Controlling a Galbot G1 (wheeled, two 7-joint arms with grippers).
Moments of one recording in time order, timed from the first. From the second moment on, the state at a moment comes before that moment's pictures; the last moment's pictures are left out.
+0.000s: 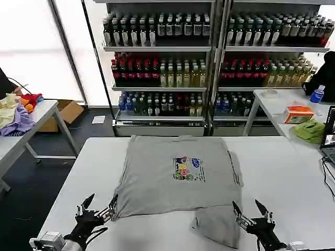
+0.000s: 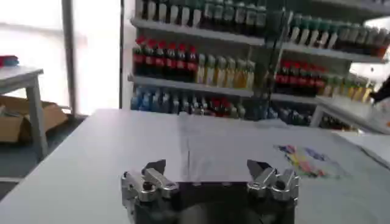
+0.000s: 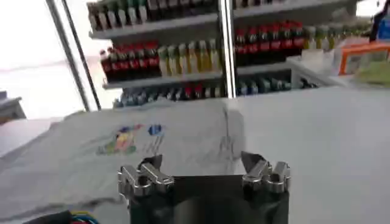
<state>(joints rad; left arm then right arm) 1.71 -1.25 -0.65 -2.26 -0.44 0.47 0.04 -1.87 1.29 0.69 2.29 0.43 -0.39 0.00</state>
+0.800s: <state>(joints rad) 1.65 -1.23 -0.55 -2.10 -0.40 0.48 -0.01 -1.91 1.32 0.55 2.27 0.33 -0.44 0.06</state>
